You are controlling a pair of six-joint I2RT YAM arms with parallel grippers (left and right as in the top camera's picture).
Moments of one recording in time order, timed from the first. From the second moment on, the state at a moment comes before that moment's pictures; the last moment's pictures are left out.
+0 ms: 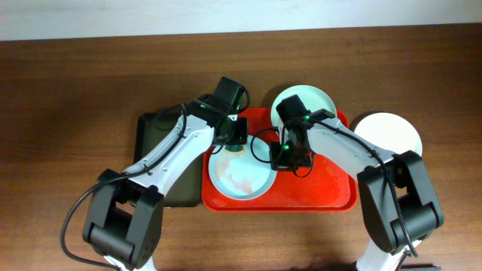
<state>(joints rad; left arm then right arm) -0.50 1.88 1.39 -0.71 0.08 -0.39 0.38 1.88 1.17 -0.79 -0.32 0.36</state>
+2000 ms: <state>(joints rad) -0.06 1.22 1.29 -1.04 0.00 -0.26 0.38 1.88 1.14 -0.76 -0.31 0.39</state>
